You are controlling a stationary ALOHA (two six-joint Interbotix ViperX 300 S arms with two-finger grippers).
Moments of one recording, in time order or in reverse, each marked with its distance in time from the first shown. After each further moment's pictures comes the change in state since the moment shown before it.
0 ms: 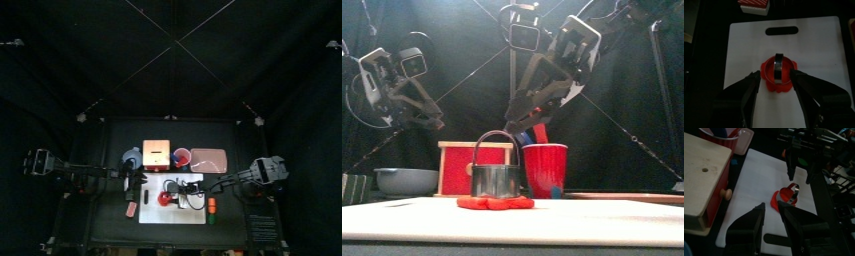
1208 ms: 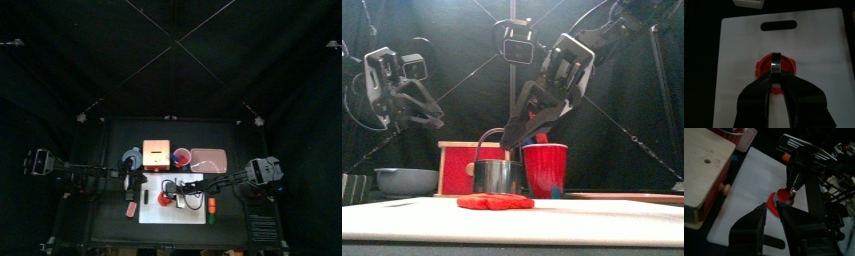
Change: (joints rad) left arm 0.000 0.000 0.017 -0.017 -0.002 -0.164; right arm -0.005 0.152 -0.104 -0.008 0.034 -0.003
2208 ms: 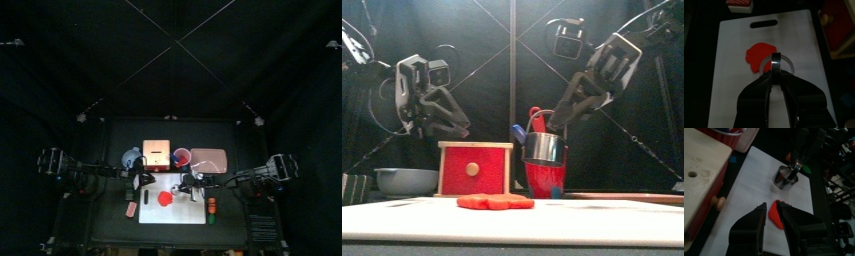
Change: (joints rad) left arm -0.002 0.166 -0.103 -0.003 -0.003 -0.002; right arm -0.008 -0.181 0.178 -0.006 -0.123 -0.005
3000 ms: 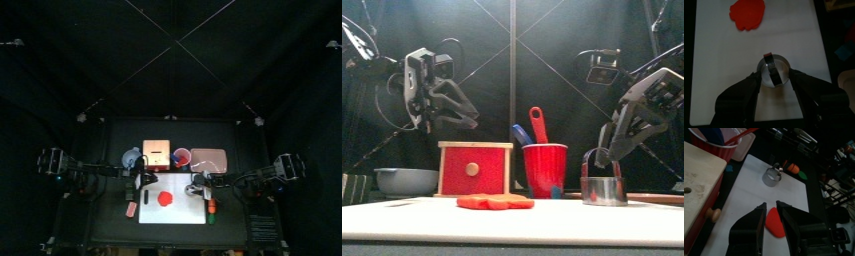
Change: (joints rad) left arm -0.002 0.023 -0.081 0.000 0.000 -0.002; right arm -0.043 -0.196 0.337 0.003 -0.012 0.005
